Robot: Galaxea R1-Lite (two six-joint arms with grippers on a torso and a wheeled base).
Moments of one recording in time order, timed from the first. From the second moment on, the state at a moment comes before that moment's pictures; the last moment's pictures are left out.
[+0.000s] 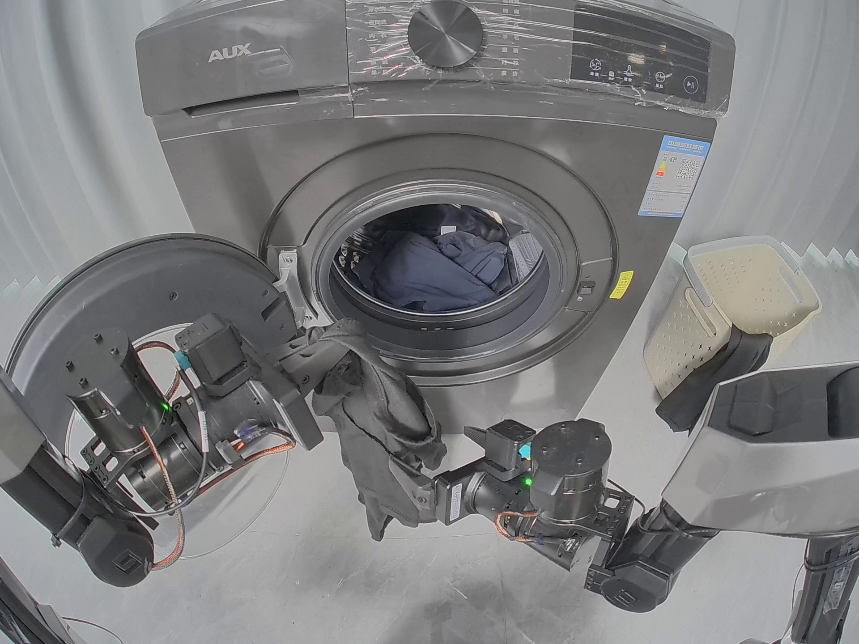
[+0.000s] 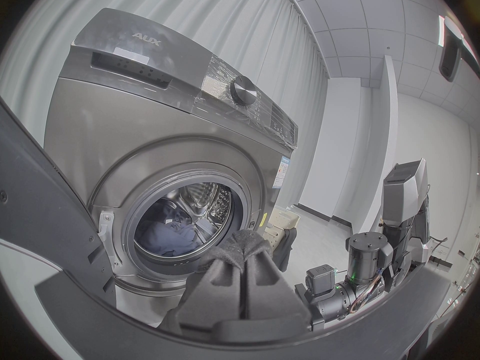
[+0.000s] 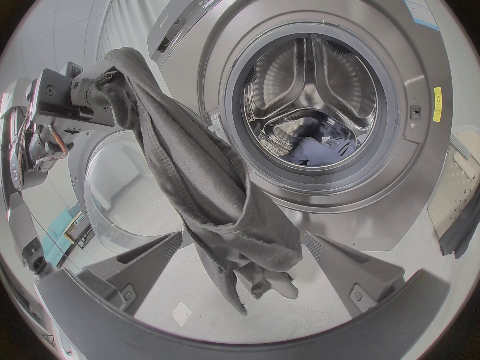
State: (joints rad) left arm -0.50 1.76 -0.39 -1.55 -0.28 -0.10; right arm 0.86 2.23 -0.70 -1.35 -0.18 0.22
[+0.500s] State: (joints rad) left arm -0.50 1.76 -0.39 -1.55 -0.28 -0.10; right arm 0.86 2.25 -0.75 -1.39 -0.18 0.23
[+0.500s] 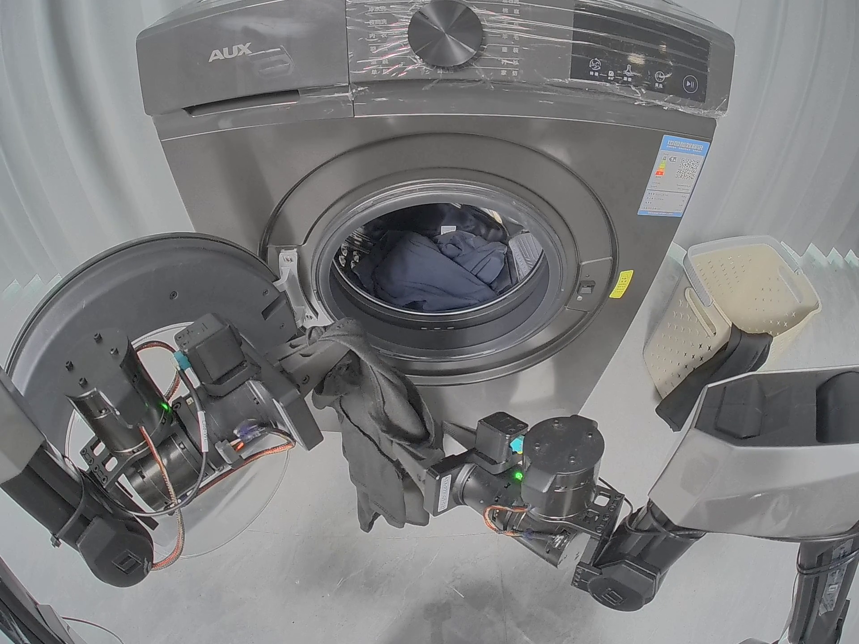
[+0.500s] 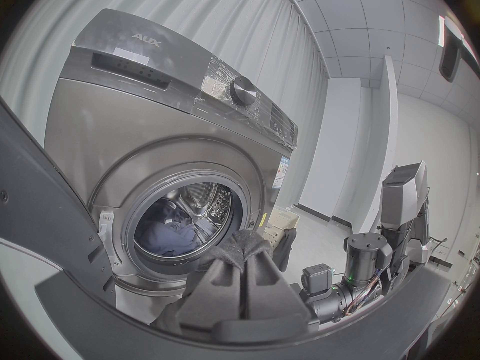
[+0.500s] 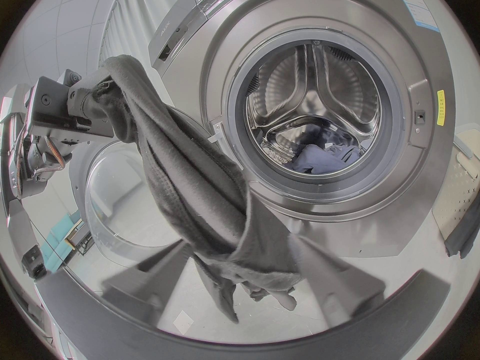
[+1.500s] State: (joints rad) left arm -0.50 1.76 -0.38 -1.55 -0.29 -0.09; right arm 0.72 1.89 -0.61 -1.34 -0.17 0.21
